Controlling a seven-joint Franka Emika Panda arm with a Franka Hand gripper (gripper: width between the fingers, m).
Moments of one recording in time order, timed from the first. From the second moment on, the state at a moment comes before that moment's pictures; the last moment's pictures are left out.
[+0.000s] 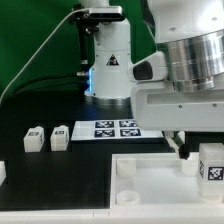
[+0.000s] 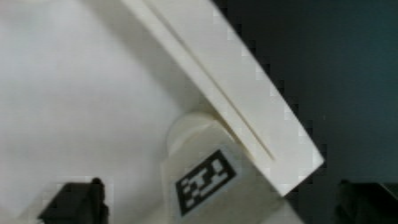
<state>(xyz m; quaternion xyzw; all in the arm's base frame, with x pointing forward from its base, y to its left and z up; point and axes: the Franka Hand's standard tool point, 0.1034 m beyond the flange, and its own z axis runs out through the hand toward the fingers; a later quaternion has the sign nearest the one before) 0.617 0.115 0.077 -0.98 0.19 -0.02 0.08</state>
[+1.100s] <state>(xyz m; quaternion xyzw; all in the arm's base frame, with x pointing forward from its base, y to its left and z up) 0.627 0.116 0.075 -0.85 0.52 0.01 0.07</state>
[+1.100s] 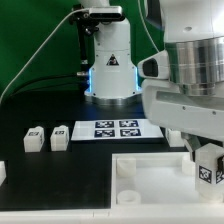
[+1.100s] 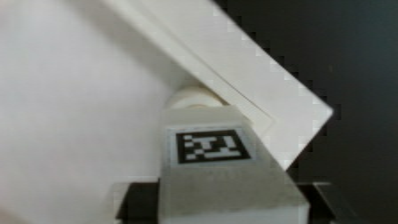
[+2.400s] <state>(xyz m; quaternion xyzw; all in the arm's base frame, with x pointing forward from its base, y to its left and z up) 0.628 0.119 0.079 -0.95 0.31 -0.01 0.08</state>
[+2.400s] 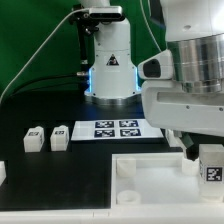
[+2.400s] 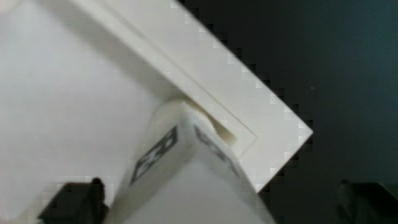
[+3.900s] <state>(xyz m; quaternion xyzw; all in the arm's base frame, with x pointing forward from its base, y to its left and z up) 0.625 0.106 0.077 -0.71 0.70 0.03 0.07</state>
